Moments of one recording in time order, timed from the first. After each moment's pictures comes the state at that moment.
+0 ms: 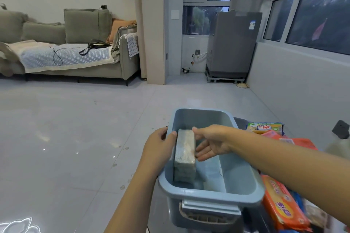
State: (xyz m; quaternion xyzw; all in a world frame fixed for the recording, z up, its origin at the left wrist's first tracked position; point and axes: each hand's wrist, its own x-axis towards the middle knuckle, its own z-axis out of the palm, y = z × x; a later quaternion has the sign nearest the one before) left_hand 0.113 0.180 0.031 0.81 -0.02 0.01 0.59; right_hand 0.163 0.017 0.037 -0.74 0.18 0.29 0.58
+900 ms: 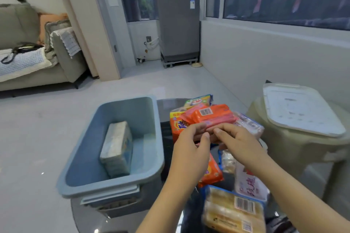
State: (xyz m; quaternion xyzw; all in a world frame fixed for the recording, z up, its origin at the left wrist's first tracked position) left_hand 0.016 -0.020 0.021 0.77 -0.22 -0.04 0.59; right_hand -0.010 -0.155 0.012 -0.82 0.11 -0.14 0.54
